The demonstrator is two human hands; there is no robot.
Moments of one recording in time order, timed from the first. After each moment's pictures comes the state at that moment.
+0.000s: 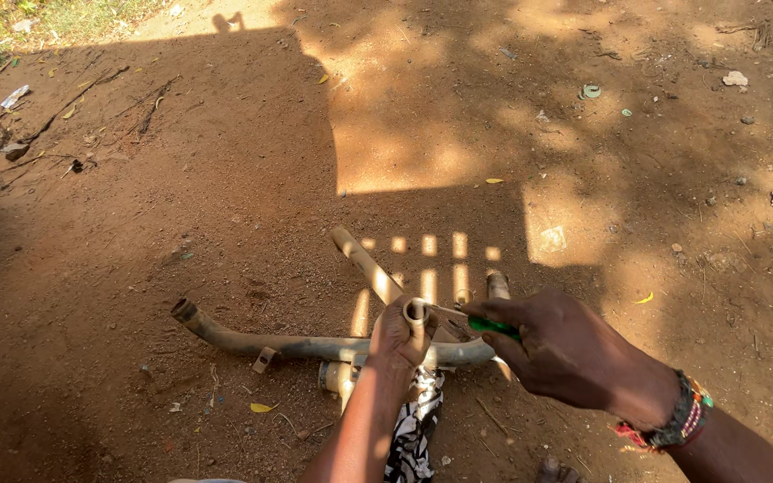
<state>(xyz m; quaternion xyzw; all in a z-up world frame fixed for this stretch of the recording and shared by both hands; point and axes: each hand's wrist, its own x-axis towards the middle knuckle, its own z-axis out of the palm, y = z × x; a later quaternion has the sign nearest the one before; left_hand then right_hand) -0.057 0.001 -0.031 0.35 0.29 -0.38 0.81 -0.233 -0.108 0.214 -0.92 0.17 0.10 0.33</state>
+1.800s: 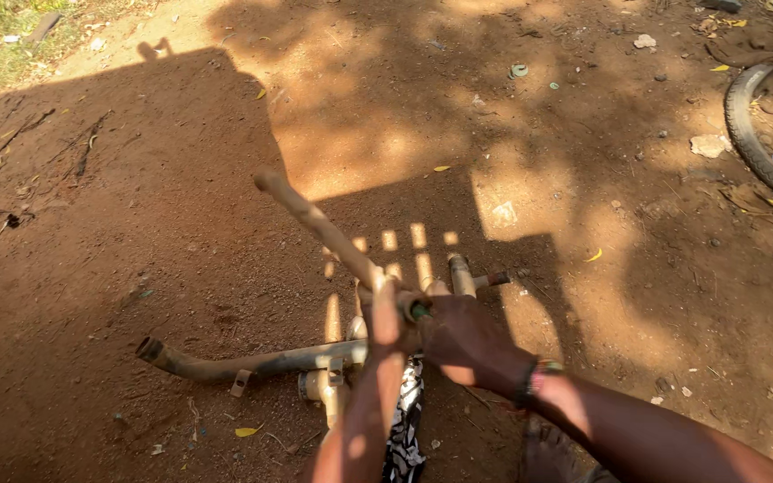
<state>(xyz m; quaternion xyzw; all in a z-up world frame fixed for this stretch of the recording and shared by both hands) -0.083 -0.038 -0.066 0.07 -0.19 -0.33 0.92 -0.228 -0.082 0.127 -0.89 0.20 -0.02 0.41</state>
